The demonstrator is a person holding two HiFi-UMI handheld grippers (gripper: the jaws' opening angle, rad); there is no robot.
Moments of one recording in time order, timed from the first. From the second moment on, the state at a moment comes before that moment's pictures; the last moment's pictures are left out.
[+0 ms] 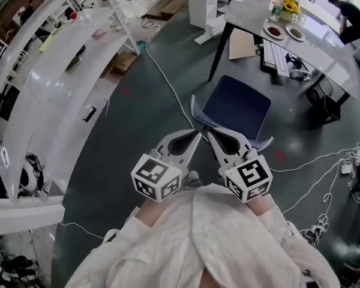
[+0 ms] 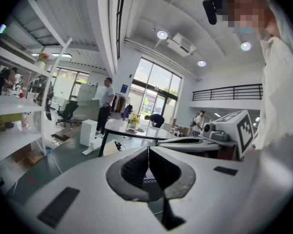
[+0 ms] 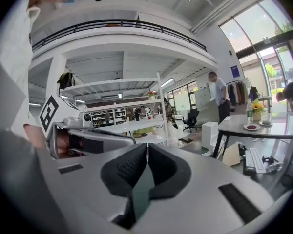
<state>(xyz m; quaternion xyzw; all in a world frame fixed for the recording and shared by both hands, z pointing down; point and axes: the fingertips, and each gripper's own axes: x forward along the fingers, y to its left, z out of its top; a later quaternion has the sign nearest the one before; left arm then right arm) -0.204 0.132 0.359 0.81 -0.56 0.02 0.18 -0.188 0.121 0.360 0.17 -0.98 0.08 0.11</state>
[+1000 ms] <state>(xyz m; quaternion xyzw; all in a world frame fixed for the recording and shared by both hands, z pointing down) -0.122 0.096 0.371 0.91 -0.38 0.04 0.16 -0.087 0.094 0.376 0.39 -0.91 0.07 0.12</state>
